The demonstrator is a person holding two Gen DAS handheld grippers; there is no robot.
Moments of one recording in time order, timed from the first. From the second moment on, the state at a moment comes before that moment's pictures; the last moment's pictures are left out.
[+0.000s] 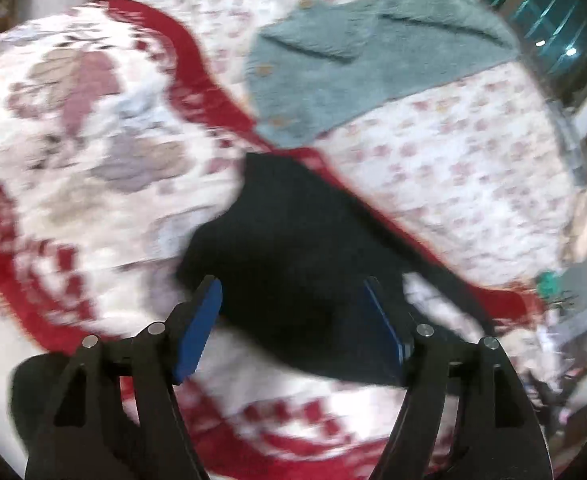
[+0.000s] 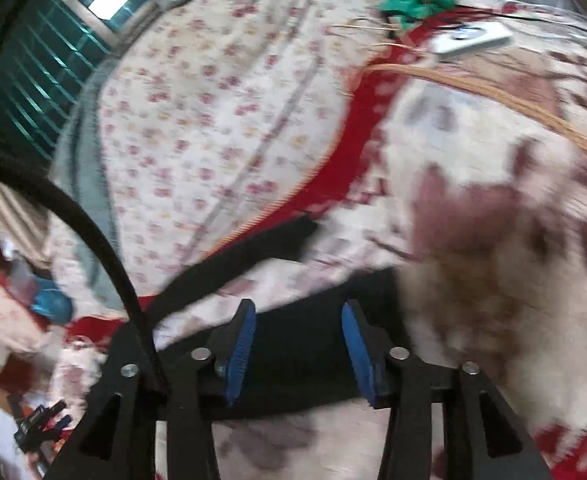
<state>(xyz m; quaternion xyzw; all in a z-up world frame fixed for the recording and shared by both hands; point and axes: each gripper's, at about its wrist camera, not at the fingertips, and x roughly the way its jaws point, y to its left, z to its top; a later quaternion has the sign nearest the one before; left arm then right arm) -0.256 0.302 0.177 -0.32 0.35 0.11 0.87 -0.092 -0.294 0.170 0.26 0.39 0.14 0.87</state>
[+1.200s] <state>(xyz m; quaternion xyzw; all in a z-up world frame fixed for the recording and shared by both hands) -0.053 0.225 0.137 -0.33 0.46 0.00 0.82 0.005 -0.226 0.173 0.11 0.40 0.23 0.88</state>
